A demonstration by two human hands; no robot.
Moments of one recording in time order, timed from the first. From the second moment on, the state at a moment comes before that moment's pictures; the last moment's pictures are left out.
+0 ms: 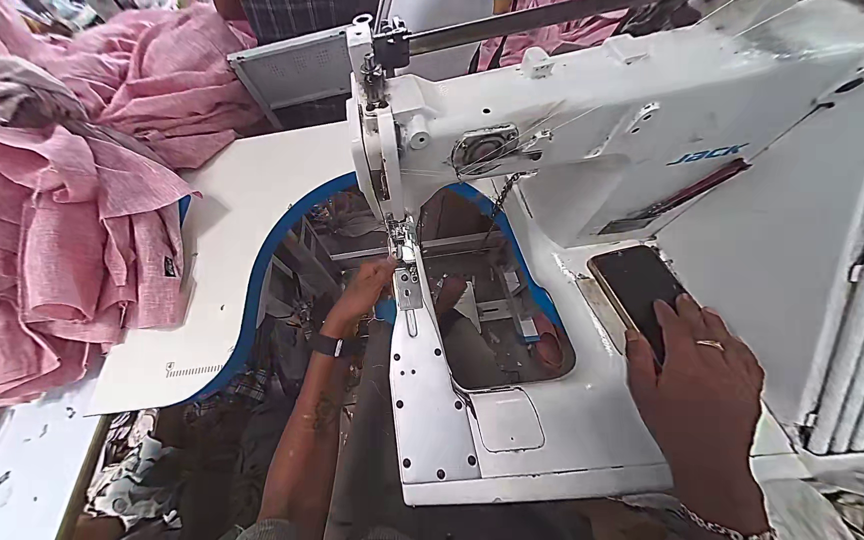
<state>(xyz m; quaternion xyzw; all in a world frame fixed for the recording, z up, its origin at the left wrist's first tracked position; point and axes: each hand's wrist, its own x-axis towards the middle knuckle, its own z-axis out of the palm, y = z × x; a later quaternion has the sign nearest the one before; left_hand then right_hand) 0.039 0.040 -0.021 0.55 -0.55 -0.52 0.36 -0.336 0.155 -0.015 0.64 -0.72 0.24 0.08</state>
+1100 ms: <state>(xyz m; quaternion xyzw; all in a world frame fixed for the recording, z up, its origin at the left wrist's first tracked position) 0.020 0.129 0.070 0.53 -0.50 -0.44 0.52 -0.349 0.165 -0.011 0.66 -0.69 0.30 0.00</state>
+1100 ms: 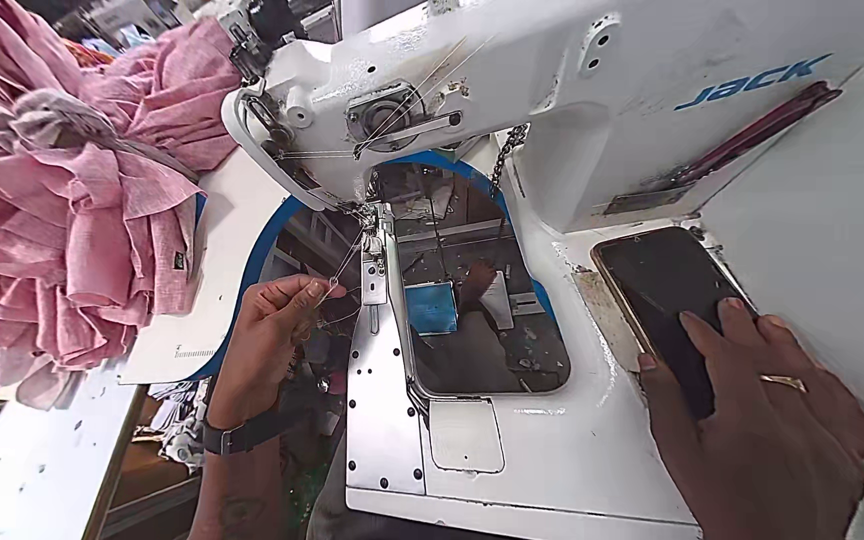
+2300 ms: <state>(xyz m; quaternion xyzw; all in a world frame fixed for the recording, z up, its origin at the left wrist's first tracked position) 0.037 0.019 -0.060 0.52 -0.63 -0.21 0.53 -0.181 0.234 -0.003 0.69 -0.65 0.33 -0.07</state>
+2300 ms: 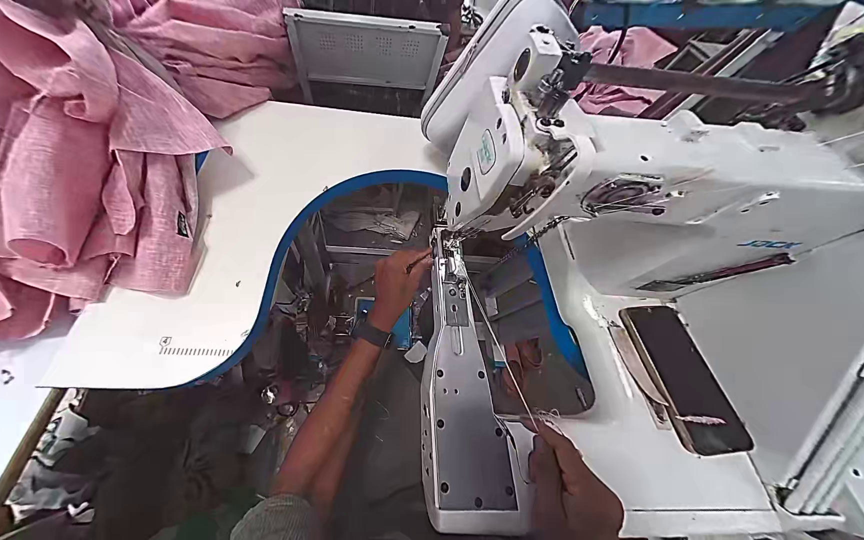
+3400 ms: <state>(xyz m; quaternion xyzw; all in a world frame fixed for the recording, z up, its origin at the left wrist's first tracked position) 0.036 -0.001 -0.051 0.43 -0.52 -0.52 0.53 -0.167 0.232 -0.003 0.73 -0.62 0.26 0.01</state>
